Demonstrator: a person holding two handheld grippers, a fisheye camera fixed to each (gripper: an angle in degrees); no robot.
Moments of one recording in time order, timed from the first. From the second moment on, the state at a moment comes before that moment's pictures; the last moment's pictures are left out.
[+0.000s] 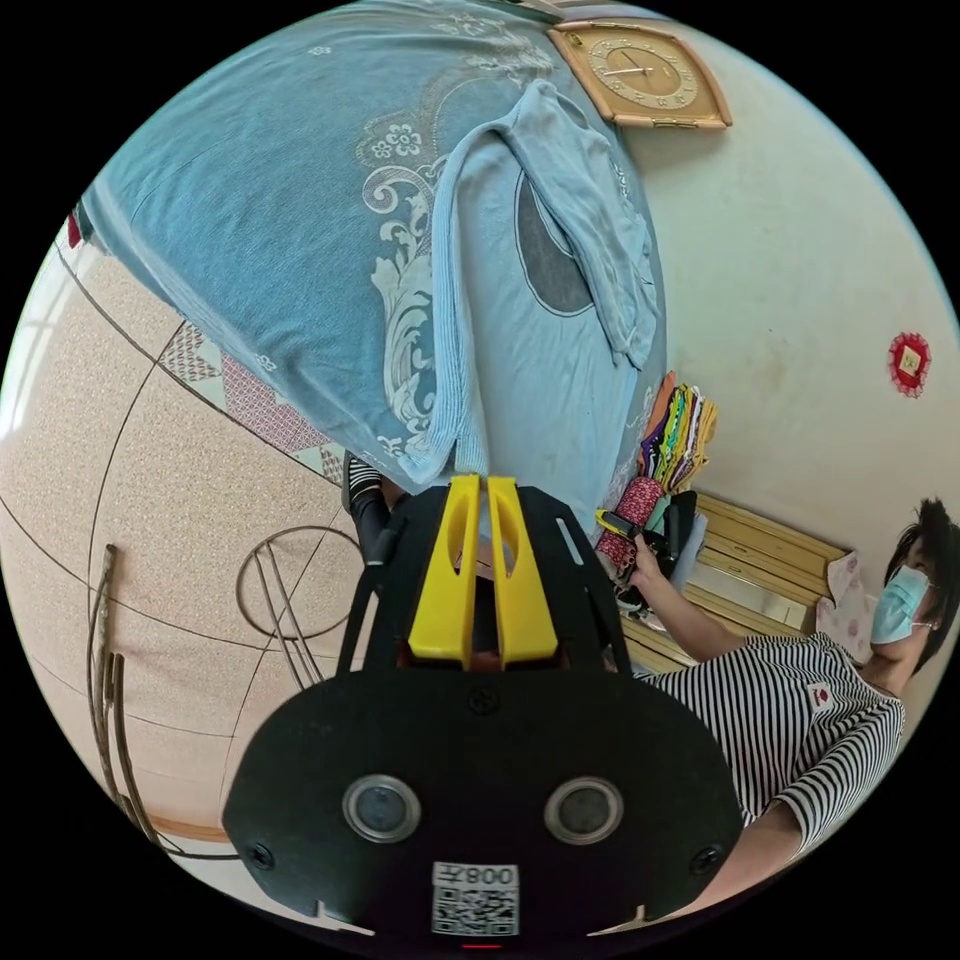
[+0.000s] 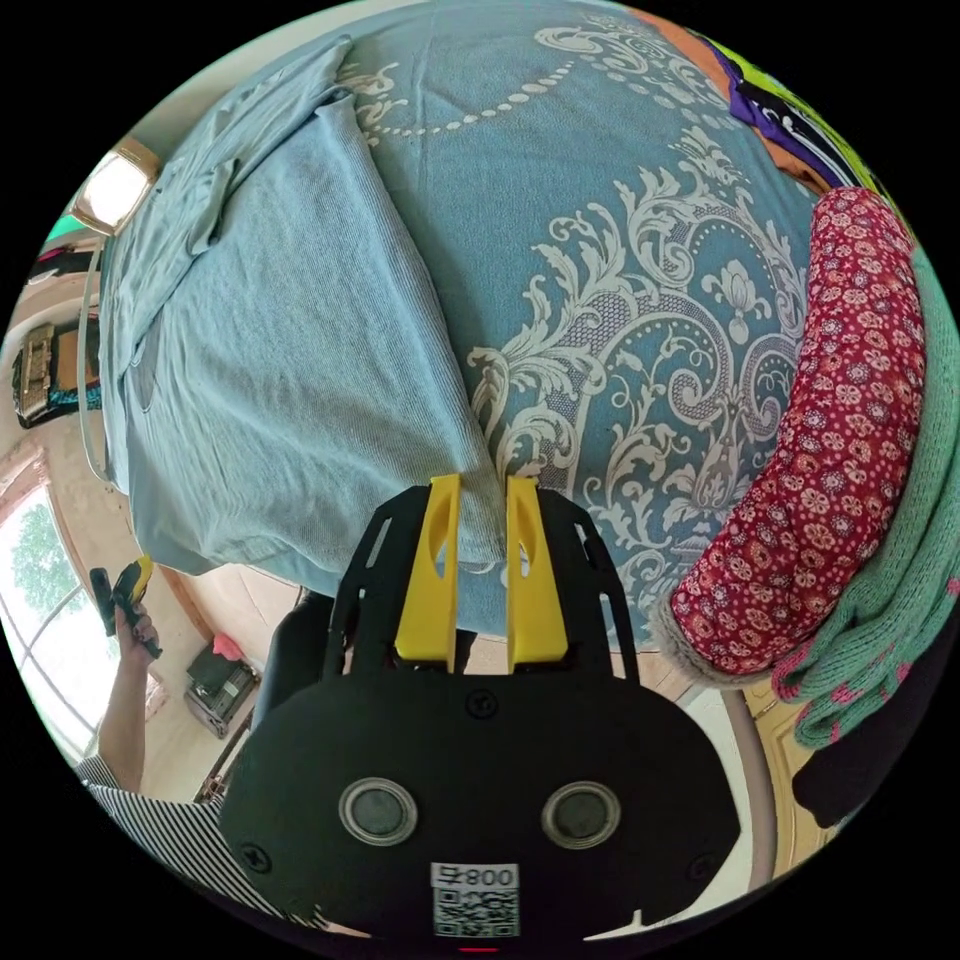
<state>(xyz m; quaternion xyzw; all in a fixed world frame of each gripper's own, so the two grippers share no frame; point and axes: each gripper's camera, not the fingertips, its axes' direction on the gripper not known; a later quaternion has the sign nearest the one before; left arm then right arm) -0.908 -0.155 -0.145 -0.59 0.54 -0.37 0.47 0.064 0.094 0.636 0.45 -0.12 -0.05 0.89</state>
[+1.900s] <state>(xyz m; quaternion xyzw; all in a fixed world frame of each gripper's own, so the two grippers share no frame) -1.068 -0.292 -0.173 -0.56 0.49 -0.50 0.44 0.218 0.253 0.601 0.38 -0.29 -0.23 0.85</state>
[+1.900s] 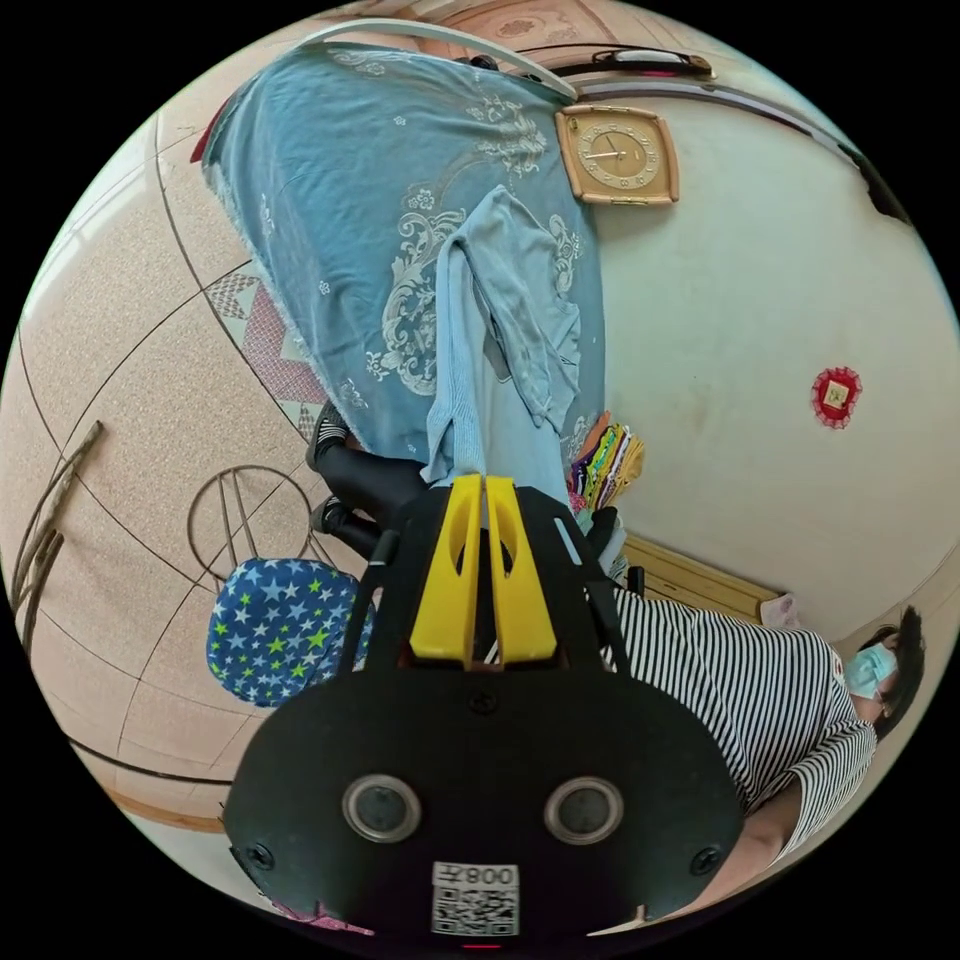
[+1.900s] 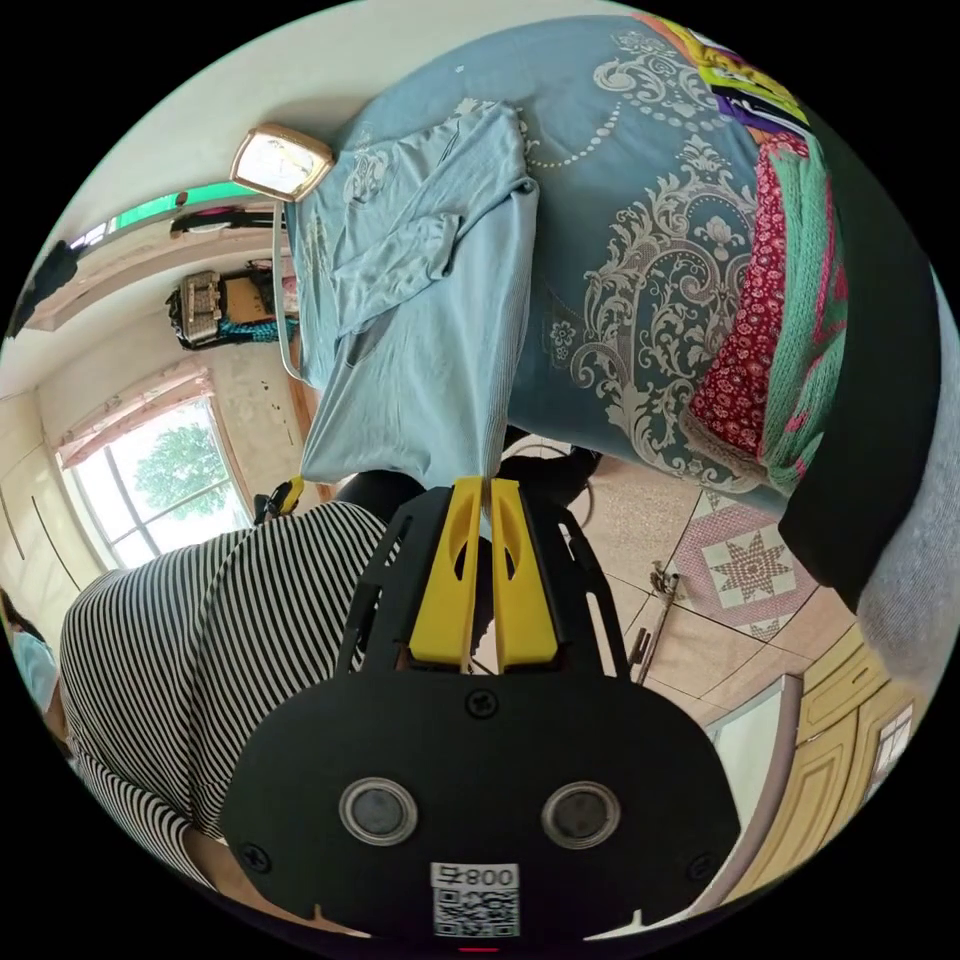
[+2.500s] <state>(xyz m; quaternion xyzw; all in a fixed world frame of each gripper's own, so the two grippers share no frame) -0.982 -0.294 0.018 -0.55 0.50 -0.51 0.43 0.193 0.136 0.461 0.37 -0.29 -0.20 0.86</state>
